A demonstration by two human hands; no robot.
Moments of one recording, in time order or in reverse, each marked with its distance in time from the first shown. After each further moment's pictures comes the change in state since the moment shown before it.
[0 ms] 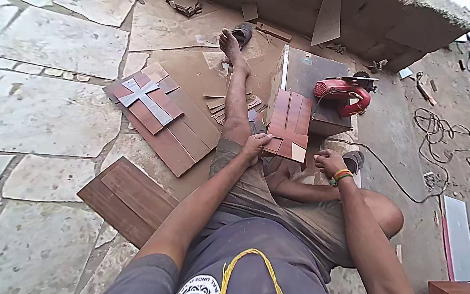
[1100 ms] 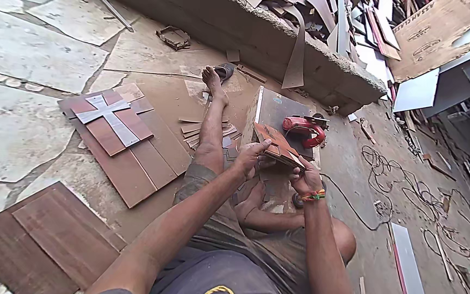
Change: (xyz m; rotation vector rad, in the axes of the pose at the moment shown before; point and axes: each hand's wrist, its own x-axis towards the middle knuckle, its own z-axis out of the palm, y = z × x) left_hand -0.038 0.081 0.117 -0.205 -0.018 0.016; right_hand -0.069 -0.081 -0.018 1.301 -0.195 -0.059
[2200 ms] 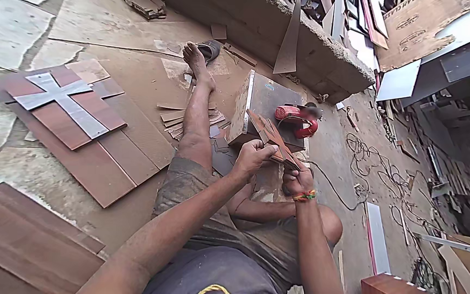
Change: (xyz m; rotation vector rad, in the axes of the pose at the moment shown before) left_hand 0.009 -0.030 0.005 0.253 -0.065 0.139; right_hand 0.018 0.012 -0.048 0.205 -0.190 0.065
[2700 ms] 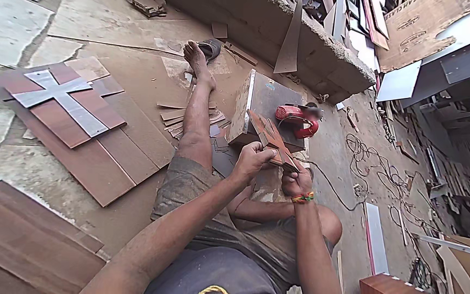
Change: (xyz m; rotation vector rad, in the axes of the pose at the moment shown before) left_hand -0.002 -0.010 -0.003 0.002 0.014 0.019; right_hand 0.000 0.005 -0.008 0.044 0.028 0.017
